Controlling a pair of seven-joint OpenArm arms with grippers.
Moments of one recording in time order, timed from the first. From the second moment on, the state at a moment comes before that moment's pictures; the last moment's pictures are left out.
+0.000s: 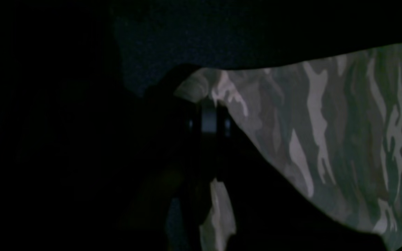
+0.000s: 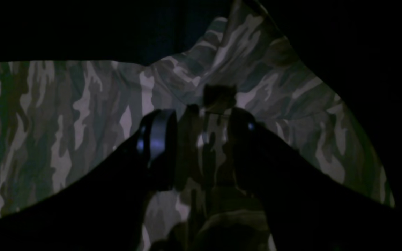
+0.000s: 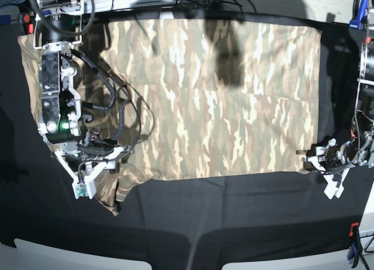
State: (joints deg) left arm -39.4 -26.7 20.8 26.7 -40.6 -30.6 29.3; right arm 9.7 17.6 -1.8 97.5 15.3 6.0 -56.1
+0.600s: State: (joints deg) left arm -39.4 -26.7 20.8 26.7 -40.6 -30.6 29.3; right arm 13.3 17.7 -1.8 97.5 9.3 10.2 -52.1
